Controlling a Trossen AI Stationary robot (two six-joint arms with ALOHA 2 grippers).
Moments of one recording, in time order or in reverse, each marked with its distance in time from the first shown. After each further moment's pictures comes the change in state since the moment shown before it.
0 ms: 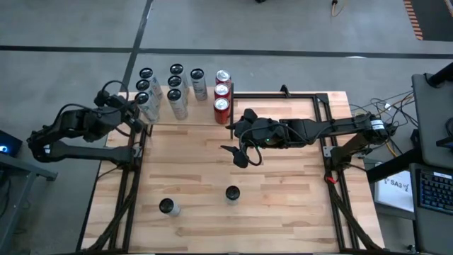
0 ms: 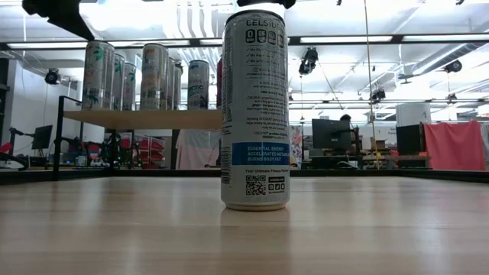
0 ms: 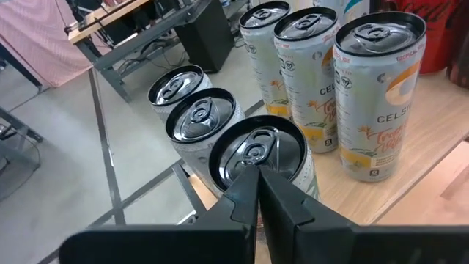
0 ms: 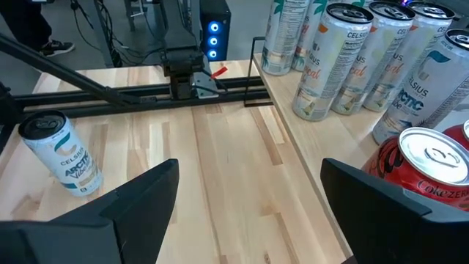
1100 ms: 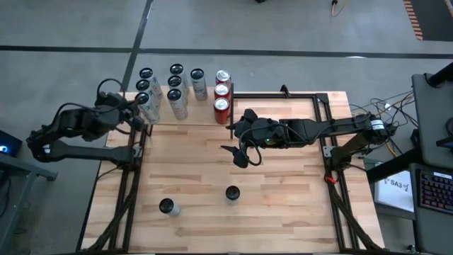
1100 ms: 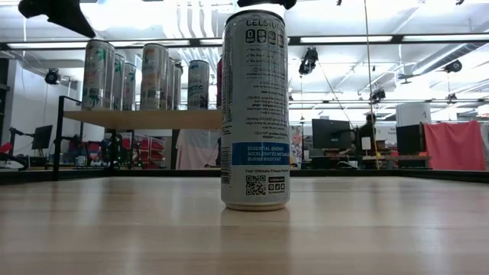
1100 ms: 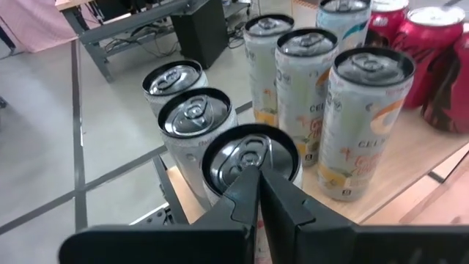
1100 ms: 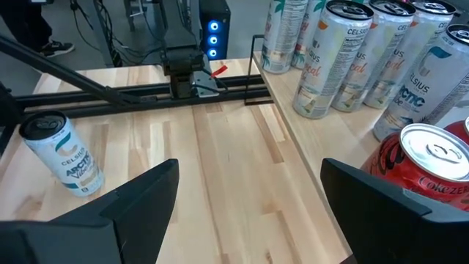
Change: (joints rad) left arm 0.000 0.001 0.019 0.013 0.016 -0.161; right arm 0.000 0.000 0.000 -0.004 0.000 0.011
